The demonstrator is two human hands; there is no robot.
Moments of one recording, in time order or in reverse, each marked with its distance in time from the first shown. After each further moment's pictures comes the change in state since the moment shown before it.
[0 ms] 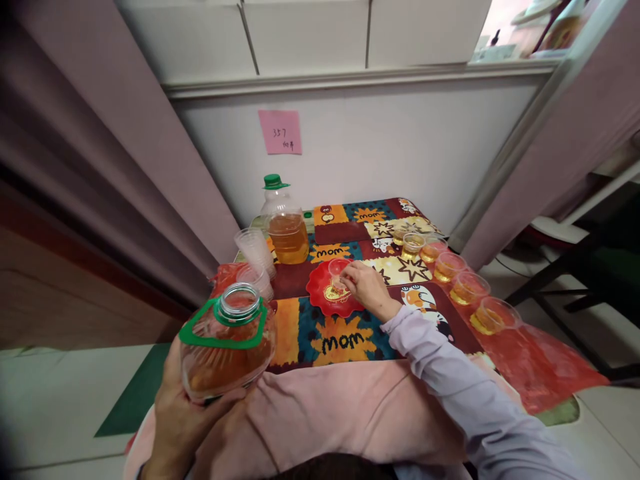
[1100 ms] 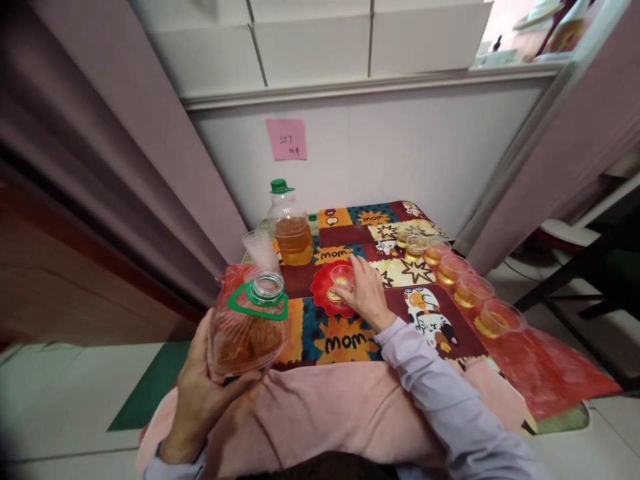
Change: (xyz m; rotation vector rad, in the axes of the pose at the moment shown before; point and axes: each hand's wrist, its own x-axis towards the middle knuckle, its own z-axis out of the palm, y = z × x) left_hand 0.013 0.016 0.009 -0.005 -0.097 0.000; right_hand -0.016 -0.026 0.011 0.155 0.231 0.184
